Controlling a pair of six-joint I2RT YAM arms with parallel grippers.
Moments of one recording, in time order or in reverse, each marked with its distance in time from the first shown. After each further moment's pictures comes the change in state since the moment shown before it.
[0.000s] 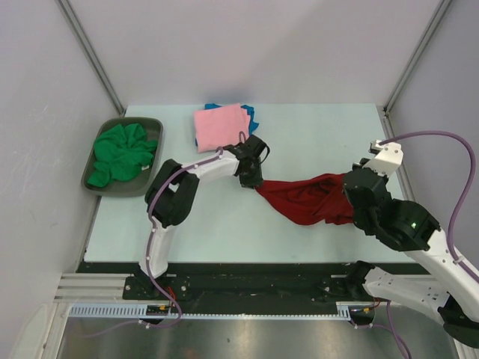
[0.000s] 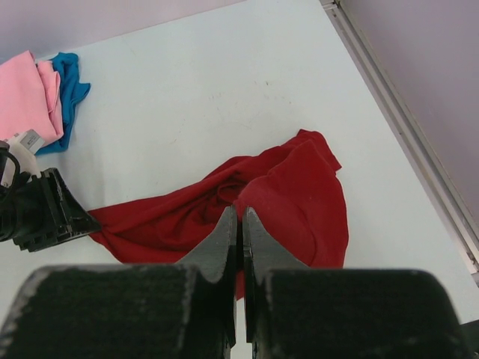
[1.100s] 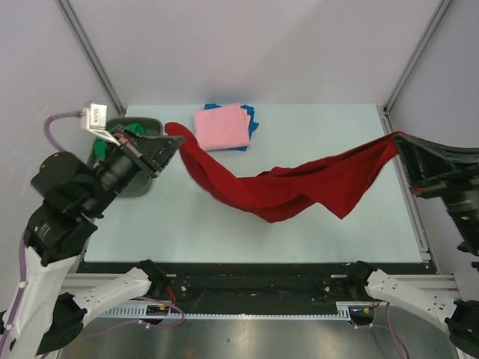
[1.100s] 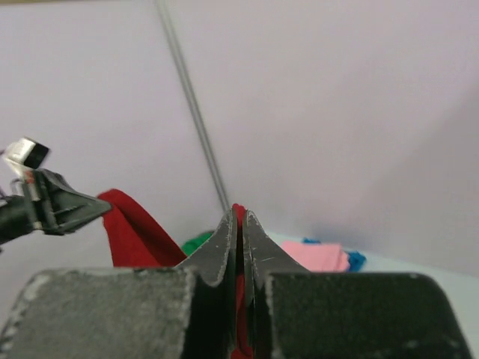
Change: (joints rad) left arm 0.006 -1.249 -0.009 -0.040 -0.012 0.121; right arm 0.019 -0.151 0.386 0.490 -0.697 -0.447
